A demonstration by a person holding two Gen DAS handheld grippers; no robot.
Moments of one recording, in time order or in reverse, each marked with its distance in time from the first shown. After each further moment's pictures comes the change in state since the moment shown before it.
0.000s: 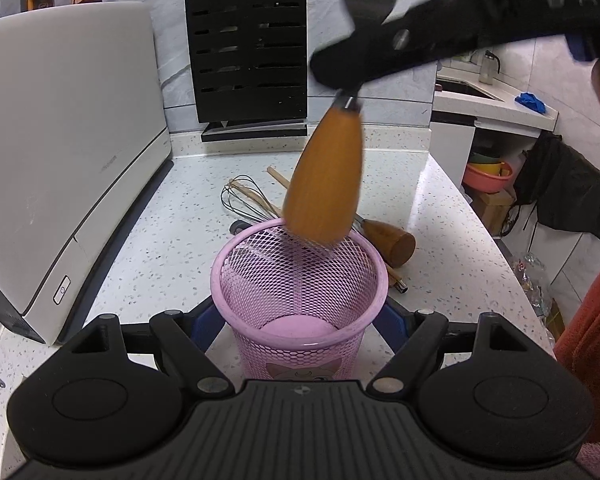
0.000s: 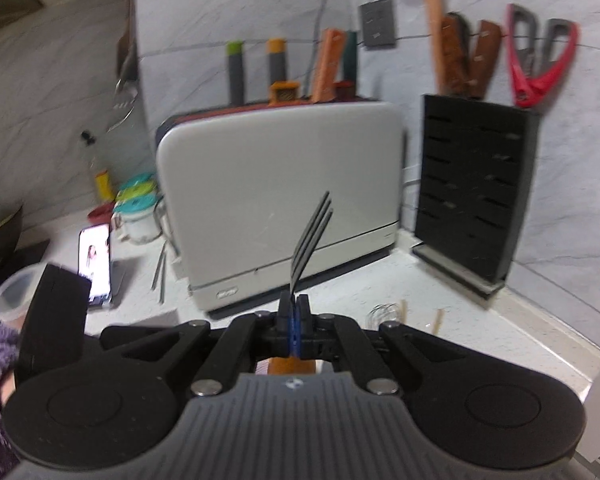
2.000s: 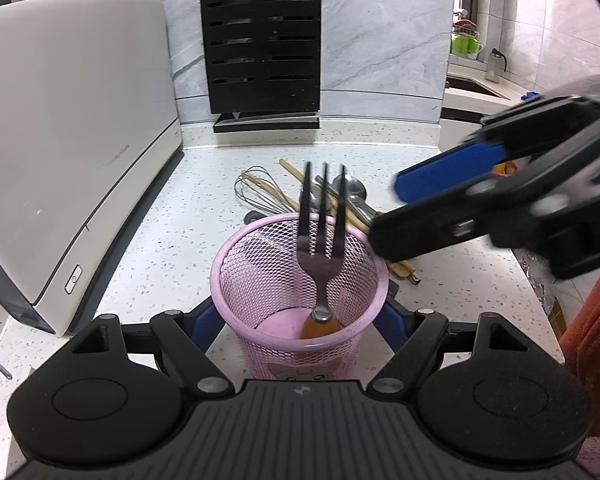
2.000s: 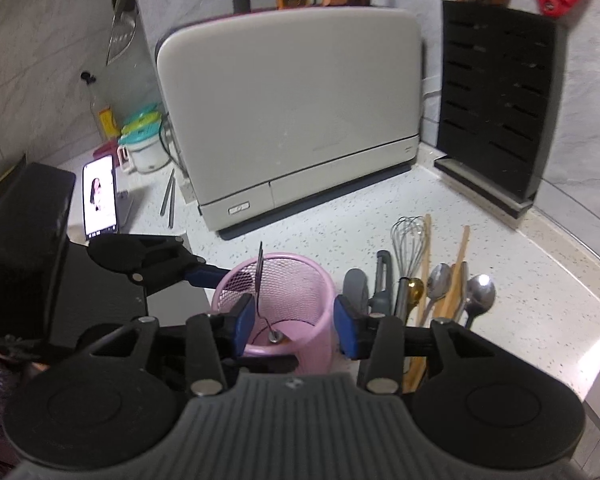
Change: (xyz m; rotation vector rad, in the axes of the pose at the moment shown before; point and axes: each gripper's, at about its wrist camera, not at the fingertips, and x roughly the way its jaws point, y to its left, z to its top) left arm -0.001 0.009 -0.004 -0.024 0.016 0.018; right arm 0.017 -0.004 -0.031 0.050 0.203 0.040
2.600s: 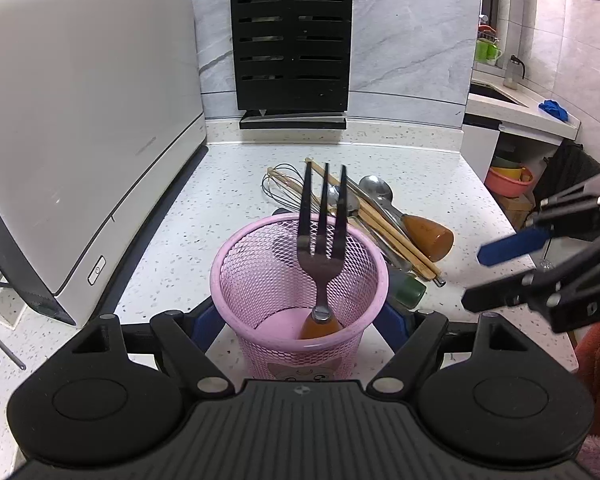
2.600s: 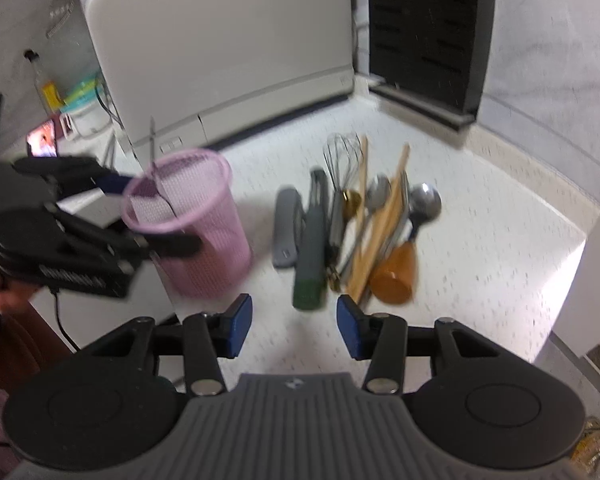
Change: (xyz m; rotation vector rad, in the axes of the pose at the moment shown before) left arm -0.002 0.015 0.000 -0.040 0.003 0.036; right arm 0.010 -0.032 -0.053 0.078 0.138 -0.136
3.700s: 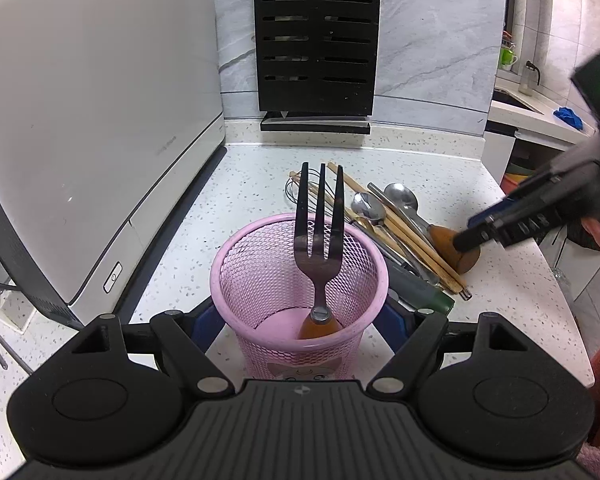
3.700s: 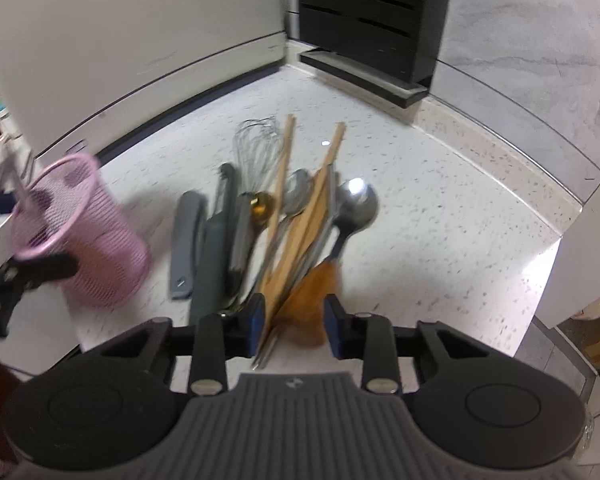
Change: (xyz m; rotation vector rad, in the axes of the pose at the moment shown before) left arm 0.007 0.015 0.007 -0.027 0.001 0.029; right arm 0.053 -0.056 0.048 0.070 0.124 -0.116
